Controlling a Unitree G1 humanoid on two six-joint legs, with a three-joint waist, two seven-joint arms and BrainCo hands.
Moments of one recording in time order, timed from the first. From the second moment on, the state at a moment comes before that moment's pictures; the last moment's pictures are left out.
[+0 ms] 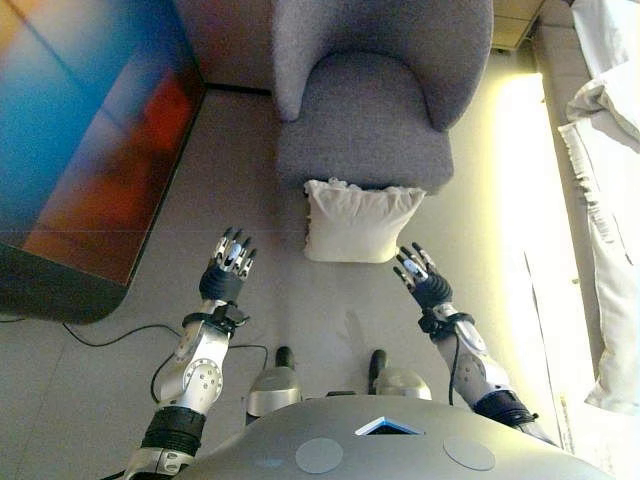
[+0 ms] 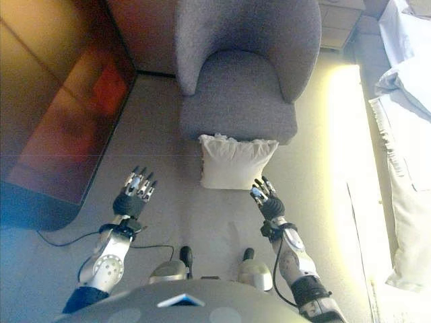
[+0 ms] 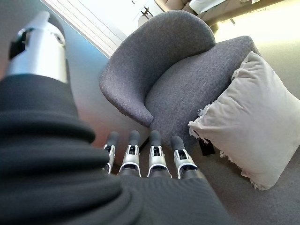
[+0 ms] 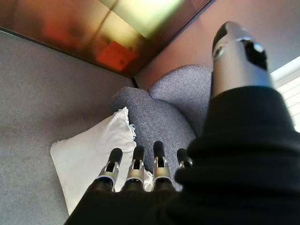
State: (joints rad) left arm 0.25 0.28 -0.12 0.17 -0.89 -0.13 -0.11; right arm 0.15 -0.25 0.24 0.39 0.80 -0.11 0.13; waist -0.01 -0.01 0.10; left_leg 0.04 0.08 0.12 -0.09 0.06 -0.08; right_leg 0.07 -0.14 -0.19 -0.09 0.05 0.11
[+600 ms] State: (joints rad) left arm 0.31 0.28 -0.09 0.14 -0.88 -0.14 -0.15; right arm 0.20 -0.25 0.22 0.36 0.80 -0.10 0.15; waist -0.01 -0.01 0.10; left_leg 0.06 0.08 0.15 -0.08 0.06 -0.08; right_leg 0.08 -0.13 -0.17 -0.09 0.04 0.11
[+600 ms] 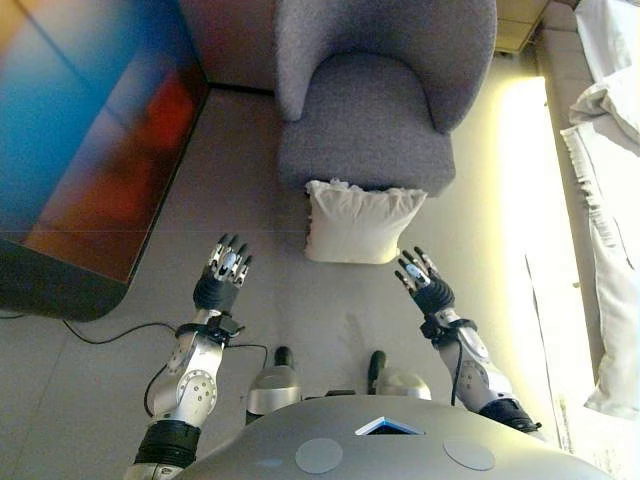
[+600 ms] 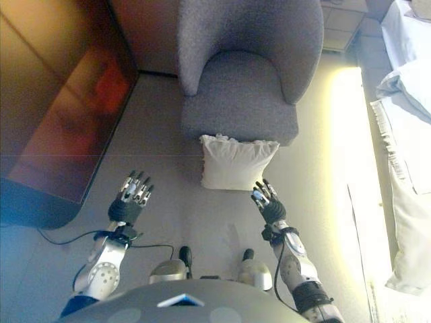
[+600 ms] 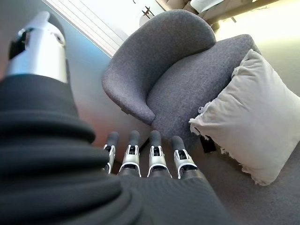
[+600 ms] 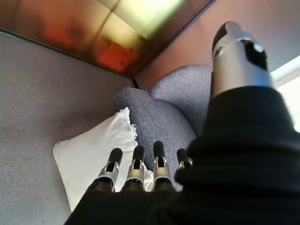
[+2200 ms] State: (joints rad) left arm 0.25 0.28 -0.10 0.13 -0.89 -0.12 -0.12; right arm 0.21 -0.26 0.23 0.37 0.82 -0.11 0.13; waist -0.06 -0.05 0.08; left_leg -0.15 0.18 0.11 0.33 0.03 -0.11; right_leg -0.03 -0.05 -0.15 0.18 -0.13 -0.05
